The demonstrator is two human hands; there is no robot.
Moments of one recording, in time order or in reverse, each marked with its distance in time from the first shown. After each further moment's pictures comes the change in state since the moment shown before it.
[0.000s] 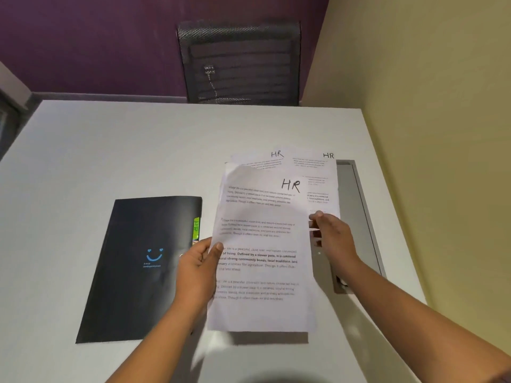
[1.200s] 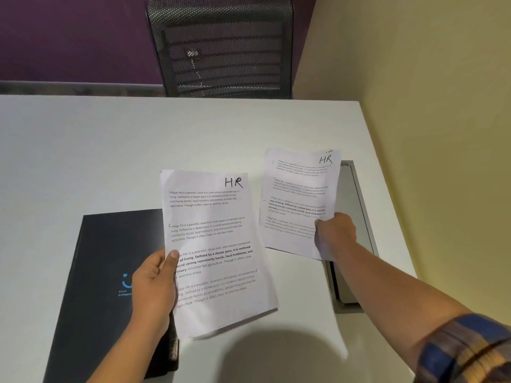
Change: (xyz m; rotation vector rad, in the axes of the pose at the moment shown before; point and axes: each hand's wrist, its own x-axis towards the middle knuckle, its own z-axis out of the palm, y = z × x) left_hand 0.068 -0.016 -0.033 0.041 0.156 -0.063; right_hand 0.114 0.022 -0.003 -0.372 0.263 0.333
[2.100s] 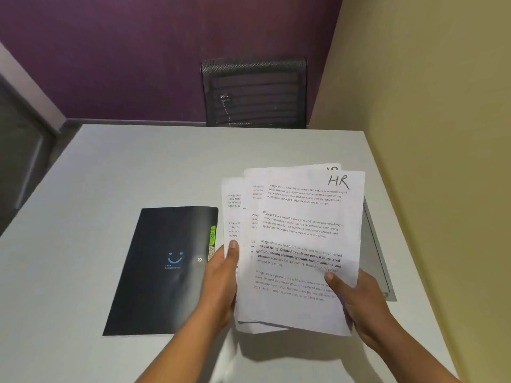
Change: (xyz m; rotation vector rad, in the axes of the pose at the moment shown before) left_hand -0.118 0.034 0.022 -0.177 -0.257 -0.028; right_hand -0.216 0.075 -0.081 0.513 -0.428 -0.289
